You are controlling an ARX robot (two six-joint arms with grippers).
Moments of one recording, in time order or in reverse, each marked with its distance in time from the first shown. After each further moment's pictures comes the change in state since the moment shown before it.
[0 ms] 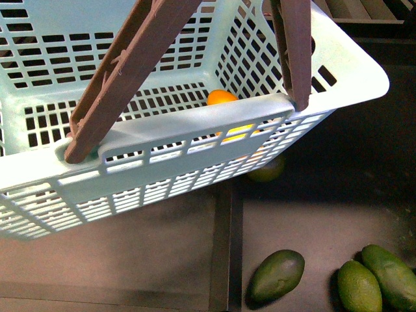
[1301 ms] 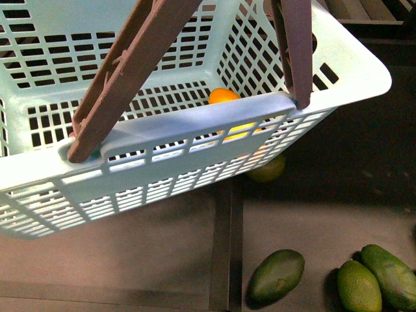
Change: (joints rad) left arm 0.000 0.000 0.000 0.000 0.000 0.000; right arm 0.364 -1.255 -0.612 0.014 -0.074 -0.456
